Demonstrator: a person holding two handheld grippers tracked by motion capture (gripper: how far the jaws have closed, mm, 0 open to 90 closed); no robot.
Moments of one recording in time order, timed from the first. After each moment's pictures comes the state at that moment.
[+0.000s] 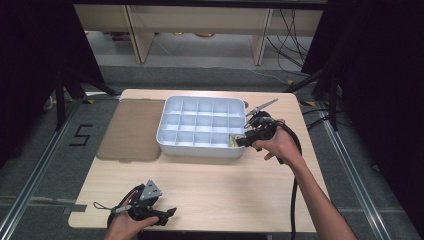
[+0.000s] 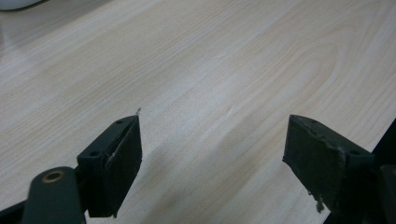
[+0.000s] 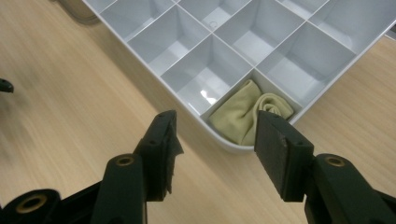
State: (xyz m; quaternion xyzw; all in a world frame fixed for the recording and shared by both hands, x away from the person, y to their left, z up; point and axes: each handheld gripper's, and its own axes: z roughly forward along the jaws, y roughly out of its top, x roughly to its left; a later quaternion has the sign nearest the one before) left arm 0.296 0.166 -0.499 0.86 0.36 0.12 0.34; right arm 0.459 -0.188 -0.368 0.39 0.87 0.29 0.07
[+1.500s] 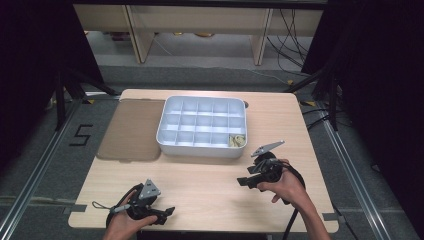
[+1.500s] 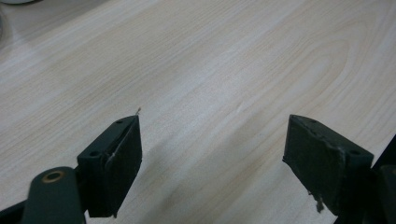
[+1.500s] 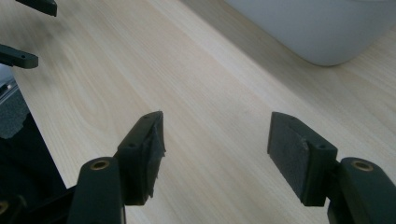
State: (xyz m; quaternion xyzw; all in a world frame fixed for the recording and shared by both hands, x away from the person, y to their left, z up) left arm 0.298 0.169 -0.502 0.86 0.37 0.12 0.34; right arm 0.379 -0.205 -0.436 0.38 0.87 0.31 0.01
